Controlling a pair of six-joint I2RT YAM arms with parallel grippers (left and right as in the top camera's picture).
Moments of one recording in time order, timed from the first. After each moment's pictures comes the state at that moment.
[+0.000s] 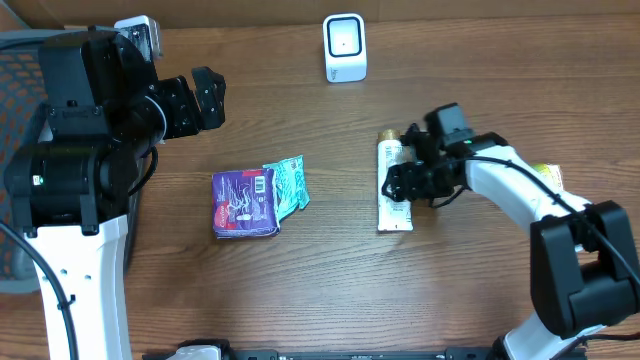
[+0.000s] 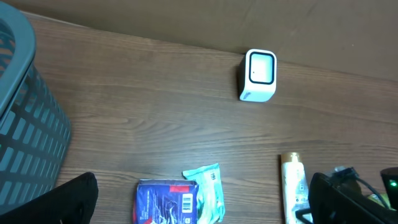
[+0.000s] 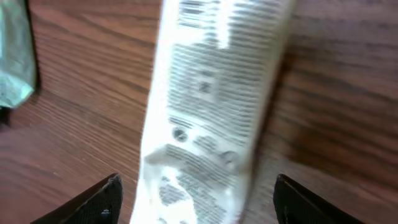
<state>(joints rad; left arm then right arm) 0.01 1.38 1.86 -1.18 0.12 -0.21 0.26 1.81 1.10 -0.62 -0.42 0.12</state>
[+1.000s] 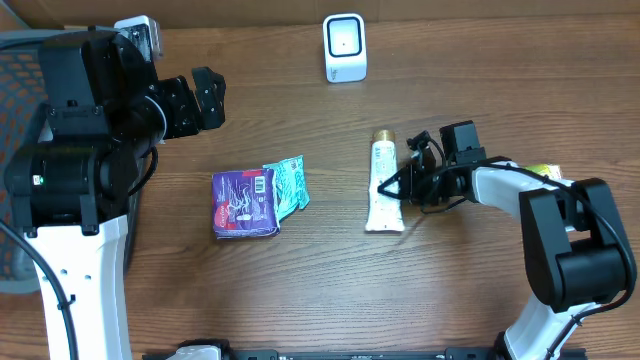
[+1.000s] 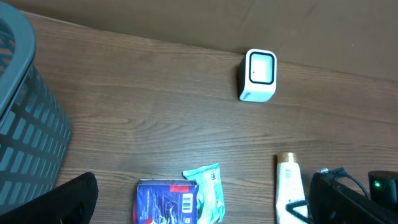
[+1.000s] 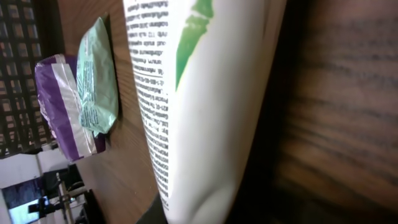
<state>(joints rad) 0.01 1.38 1.86 -1.18 0.12 -0.21 0.19 1.93 0.94 -0.24 -0.81 0.33</state>
